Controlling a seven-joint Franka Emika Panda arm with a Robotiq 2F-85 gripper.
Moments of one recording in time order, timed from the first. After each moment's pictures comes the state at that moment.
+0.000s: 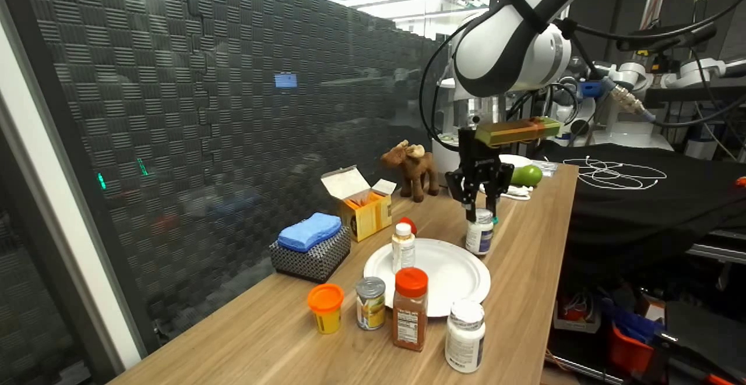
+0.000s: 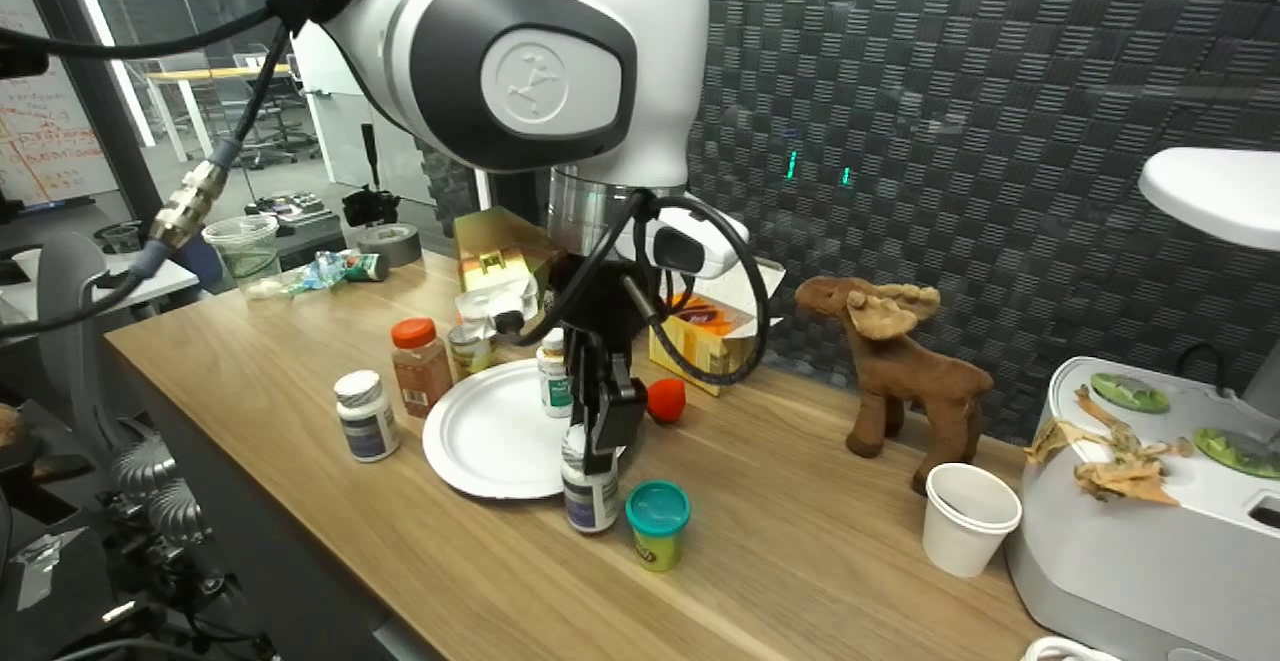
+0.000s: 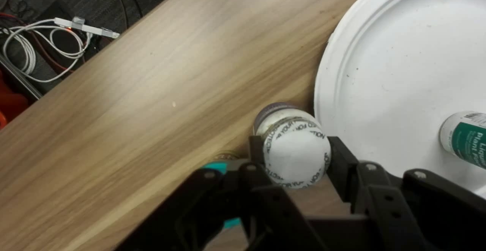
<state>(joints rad) -0.07 0.23 -0.11 -2.17 0.04 2.26 0.26</state>
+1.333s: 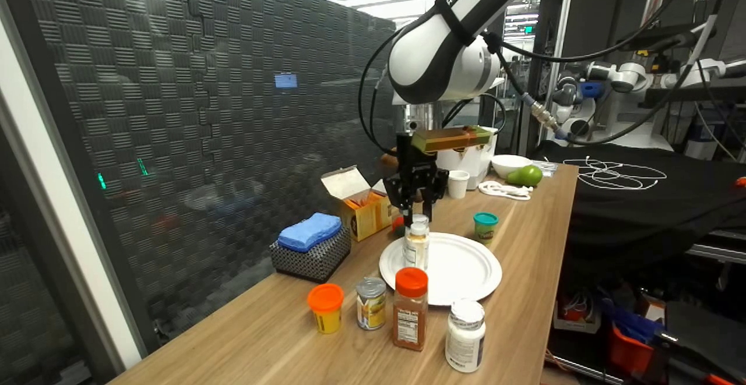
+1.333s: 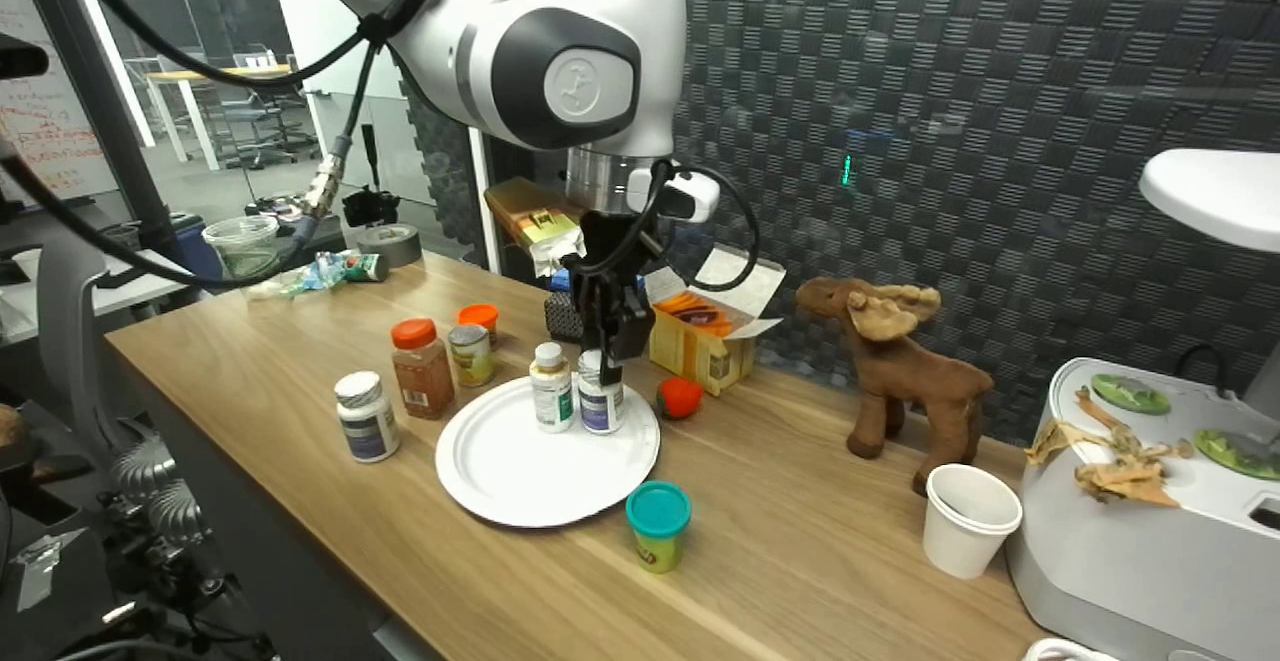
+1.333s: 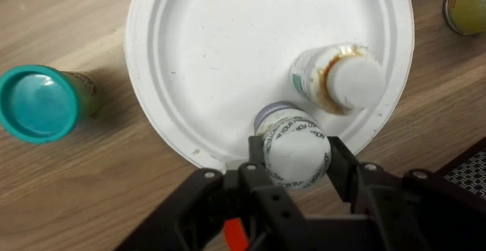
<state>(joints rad) -0.02 0.41 -0.01 -1.91 0.07 2.24 0.22</state>
